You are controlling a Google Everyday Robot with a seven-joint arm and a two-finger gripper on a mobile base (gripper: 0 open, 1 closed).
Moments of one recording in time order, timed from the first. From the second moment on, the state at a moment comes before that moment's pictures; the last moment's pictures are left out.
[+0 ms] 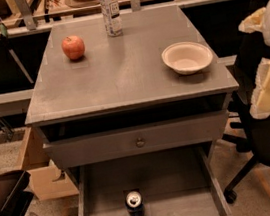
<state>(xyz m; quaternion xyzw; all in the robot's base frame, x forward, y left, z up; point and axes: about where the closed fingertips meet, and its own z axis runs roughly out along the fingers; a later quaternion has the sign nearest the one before) 0.436 -0.220 0.970 -0.59 0.78 -0.01 0.20</state>
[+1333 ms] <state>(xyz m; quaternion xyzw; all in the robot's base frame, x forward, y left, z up) 0.338 -0.200 0.755 -0.50 0.69 0.26 0.45</state>
